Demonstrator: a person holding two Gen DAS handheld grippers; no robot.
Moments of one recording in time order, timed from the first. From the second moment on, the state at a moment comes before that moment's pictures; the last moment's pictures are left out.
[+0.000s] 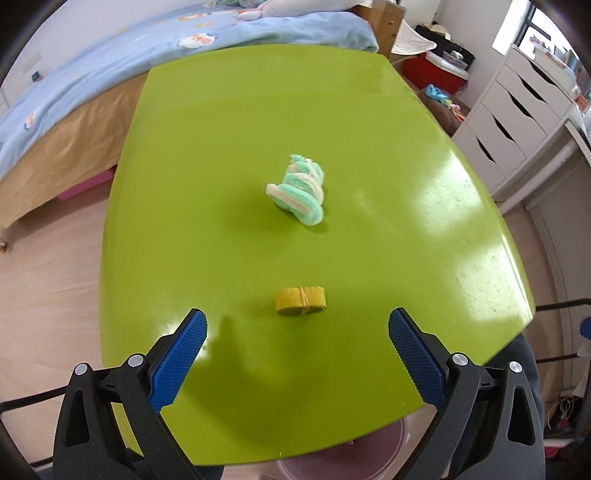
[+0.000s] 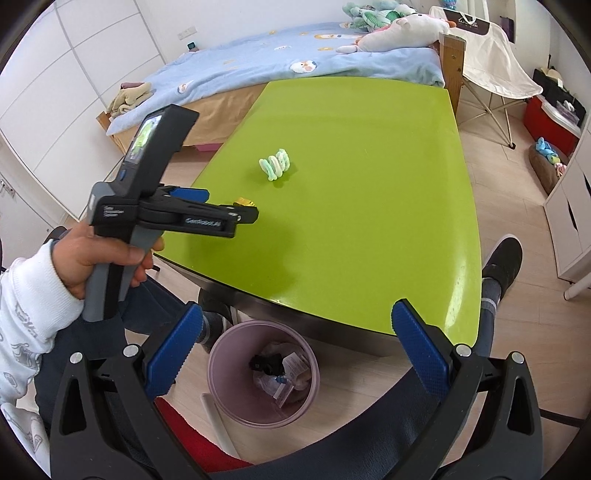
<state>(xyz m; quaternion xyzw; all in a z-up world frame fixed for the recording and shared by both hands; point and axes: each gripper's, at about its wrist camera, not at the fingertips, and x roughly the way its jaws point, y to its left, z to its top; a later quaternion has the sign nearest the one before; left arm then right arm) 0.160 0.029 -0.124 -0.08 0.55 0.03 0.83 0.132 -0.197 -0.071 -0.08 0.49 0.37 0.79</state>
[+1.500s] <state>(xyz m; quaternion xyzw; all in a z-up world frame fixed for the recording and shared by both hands) 0.118 0.056 -0.079 -0.05 0.51 0.00 0.86 0.217 -0.081 -0.063 -0.16 0.47 0.42 0.76</state>
